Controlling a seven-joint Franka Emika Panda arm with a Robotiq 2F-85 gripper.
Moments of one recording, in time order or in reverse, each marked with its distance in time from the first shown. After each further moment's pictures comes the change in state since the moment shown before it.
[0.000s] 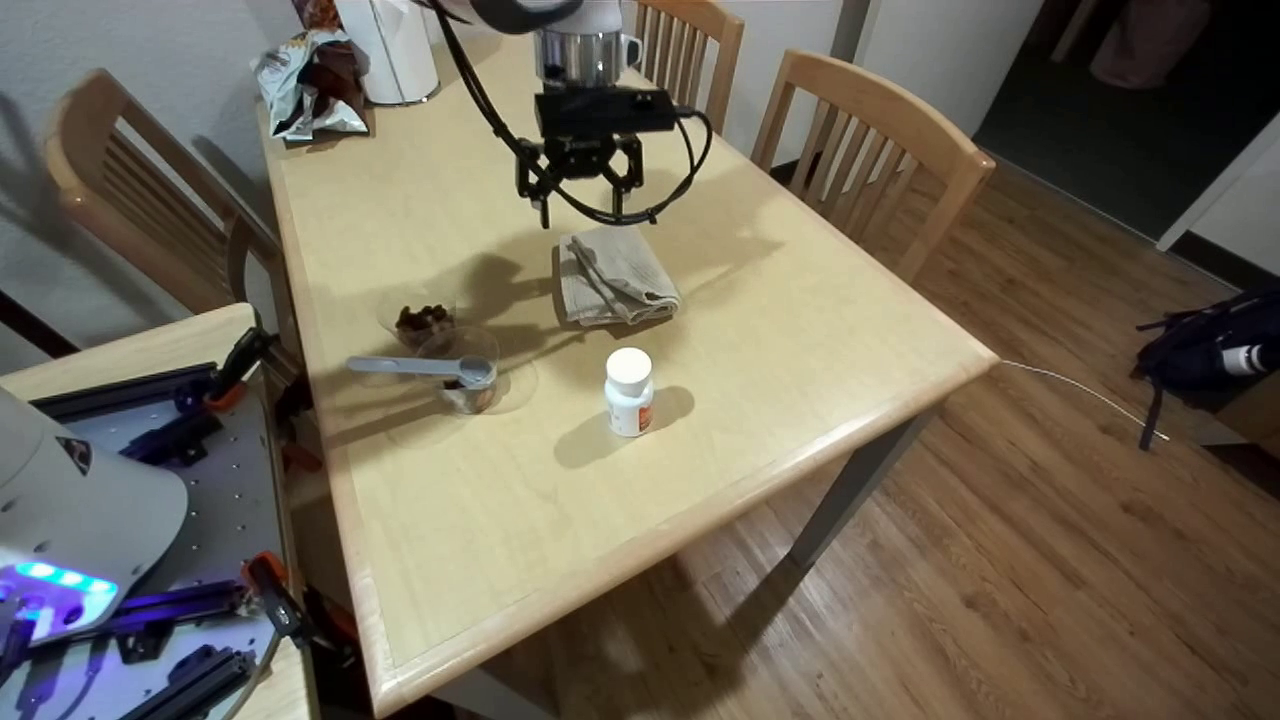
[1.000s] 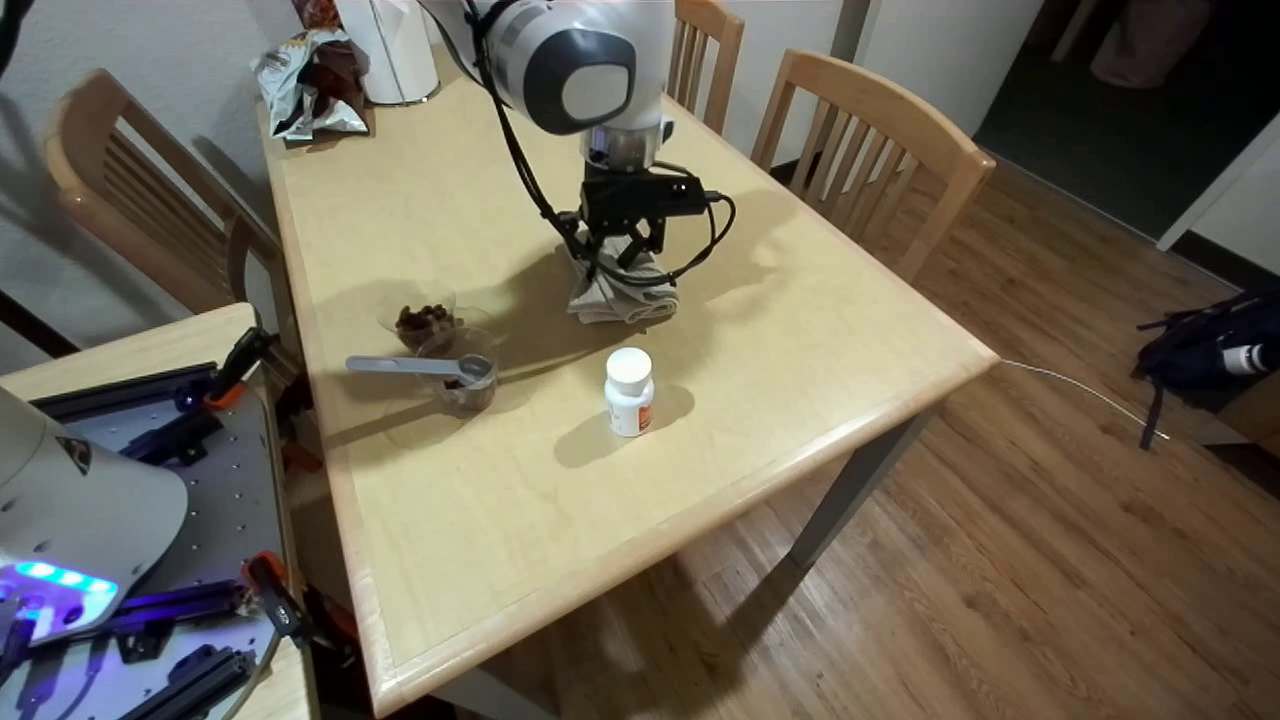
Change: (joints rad) arm -0.120 0.192 0.061 0.088 0.026 0.093 -0.067
